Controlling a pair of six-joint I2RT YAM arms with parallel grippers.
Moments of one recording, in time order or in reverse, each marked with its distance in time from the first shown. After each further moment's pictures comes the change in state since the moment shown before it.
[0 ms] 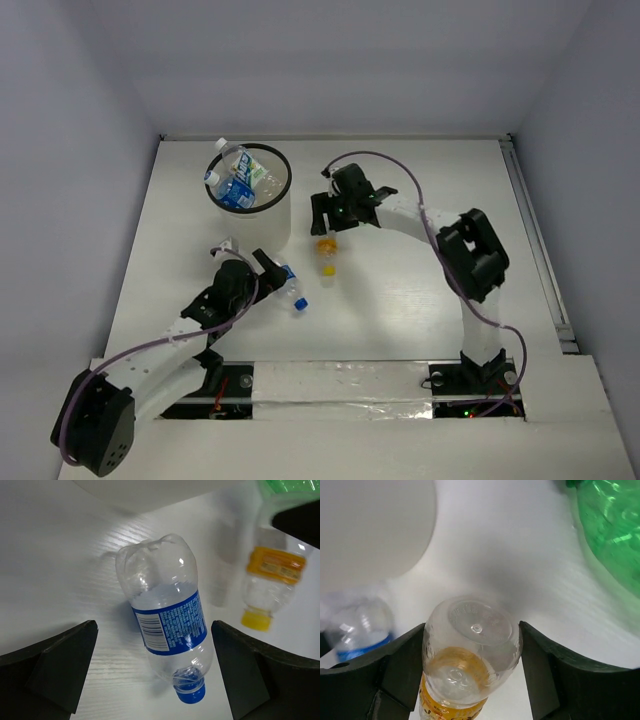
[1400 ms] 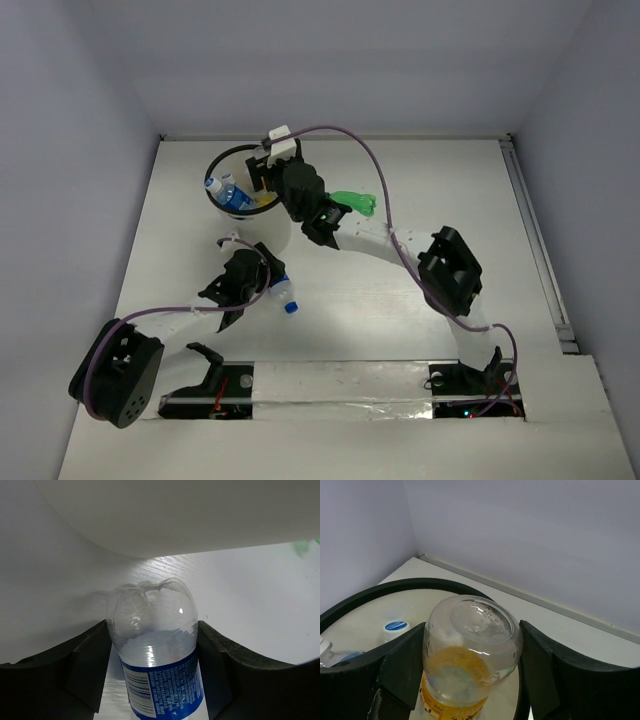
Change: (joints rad) left arm 0.000 0.303 0.049 0.237 -0.114 0.057; right arm 0.304 0.028 0.226 0.748 0.698 -0.424
